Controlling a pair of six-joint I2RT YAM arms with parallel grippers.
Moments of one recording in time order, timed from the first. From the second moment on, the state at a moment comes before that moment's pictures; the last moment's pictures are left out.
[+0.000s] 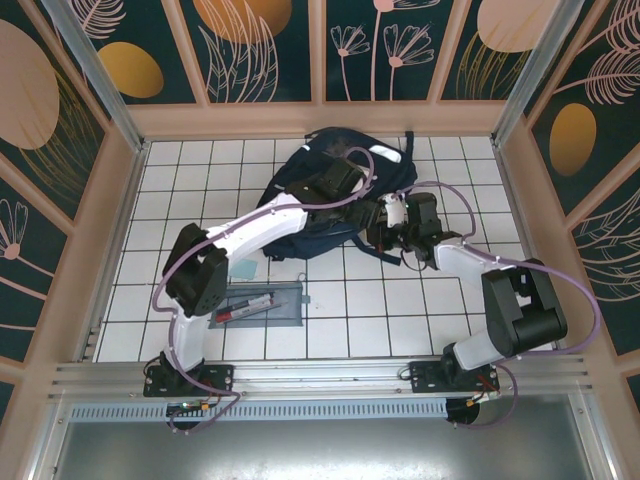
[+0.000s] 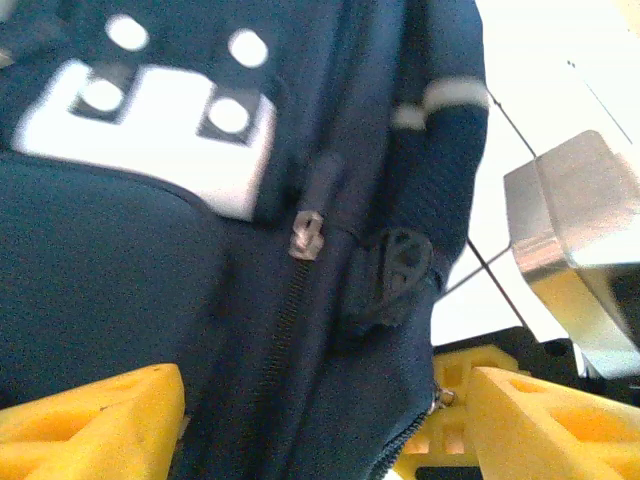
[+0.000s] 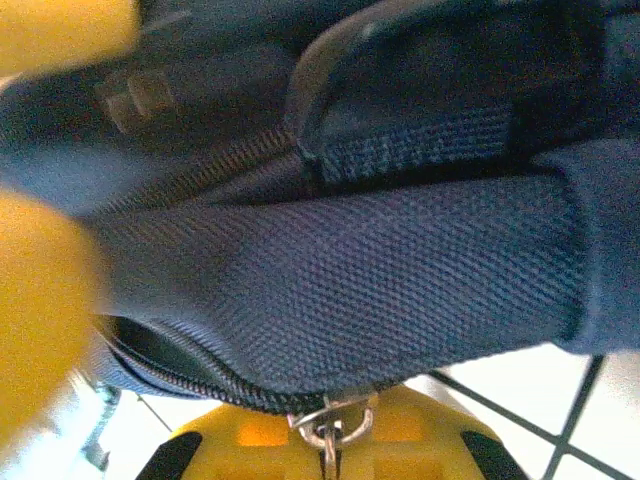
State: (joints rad) left arm -0.81 1.96 1.66 -0.47 -0.01 -0.37; right arm 0.32 1.50 0.75 0.00 -0.54 0.18
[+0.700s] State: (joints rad) left arm -0.68 1.98 1.29 -0.23 -0.13 -0.46; right arm 0.40 1.54 0.76 -0.18 -0.43 0.20
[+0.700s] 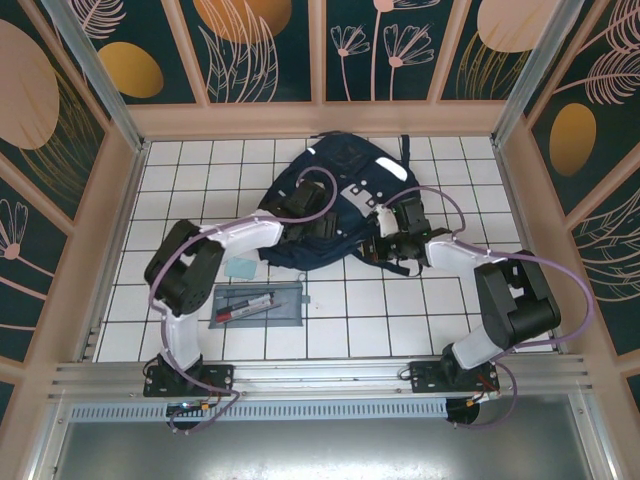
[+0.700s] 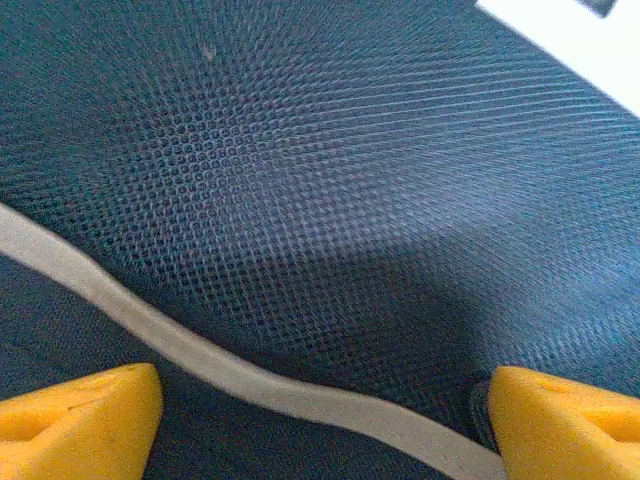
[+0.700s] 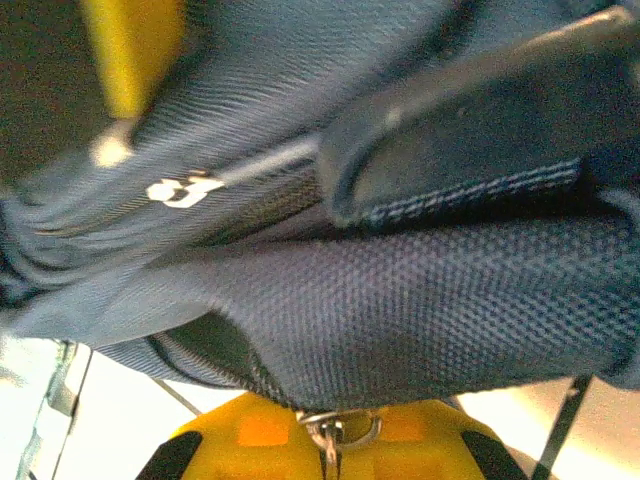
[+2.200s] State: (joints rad) left arm -0.54 1.85 1.09 -0.15 -0.05 -0.67; right arm 0.58 1.70 0.95 -0.43 -0.26 0.36
